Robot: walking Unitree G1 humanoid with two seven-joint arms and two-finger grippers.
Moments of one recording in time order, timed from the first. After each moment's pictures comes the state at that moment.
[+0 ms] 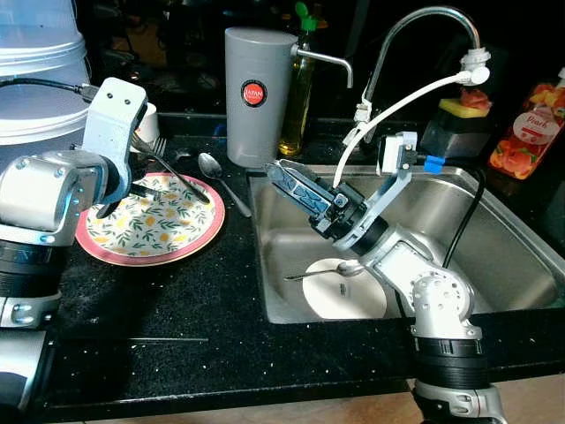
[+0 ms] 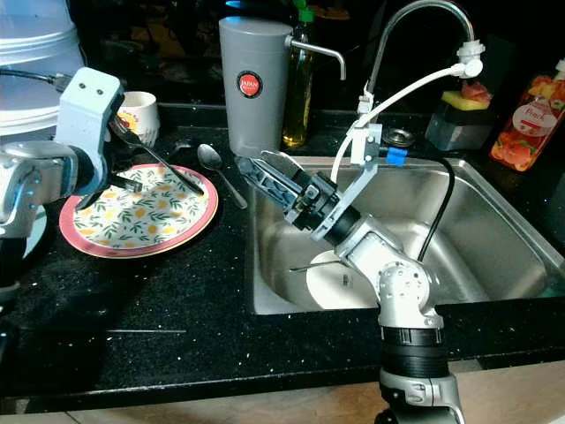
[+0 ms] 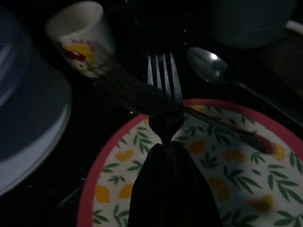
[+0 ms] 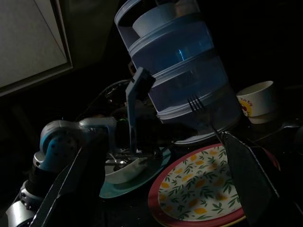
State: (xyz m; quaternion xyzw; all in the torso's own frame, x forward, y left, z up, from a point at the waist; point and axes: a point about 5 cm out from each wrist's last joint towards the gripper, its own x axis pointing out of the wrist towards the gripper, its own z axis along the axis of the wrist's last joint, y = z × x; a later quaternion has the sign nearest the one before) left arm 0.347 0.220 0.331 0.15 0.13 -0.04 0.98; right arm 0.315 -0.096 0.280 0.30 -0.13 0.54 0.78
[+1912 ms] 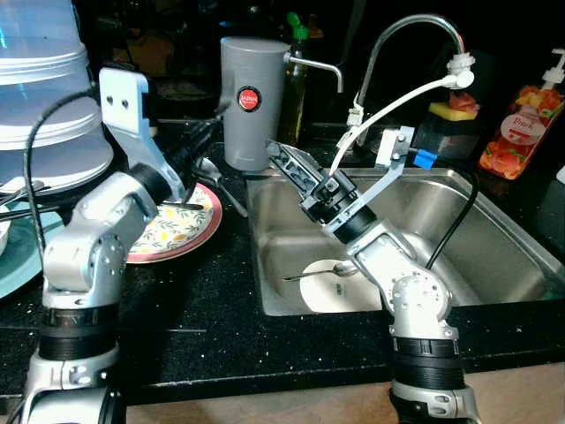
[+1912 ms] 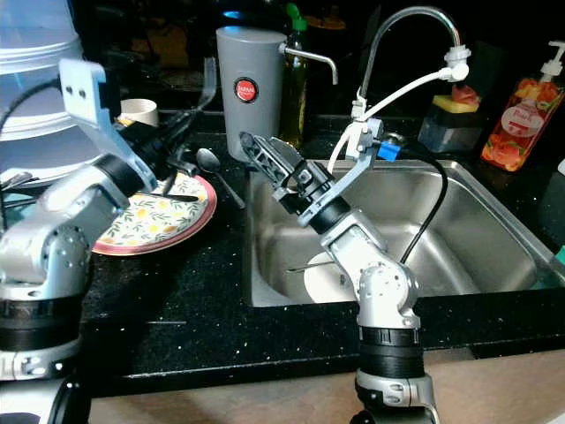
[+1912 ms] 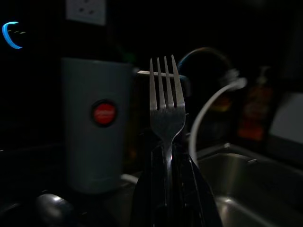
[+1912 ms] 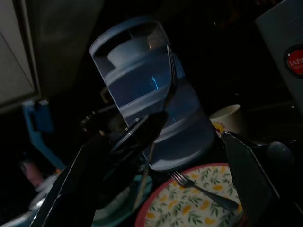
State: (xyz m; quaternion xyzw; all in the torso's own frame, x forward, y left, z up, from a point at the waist) left arm 0.326 0.153 0.320 -0.05 -0.18 -0.28 0.94; right arm 0.322 -0.079 0.284 0.33 -0.15 0.45 0.82
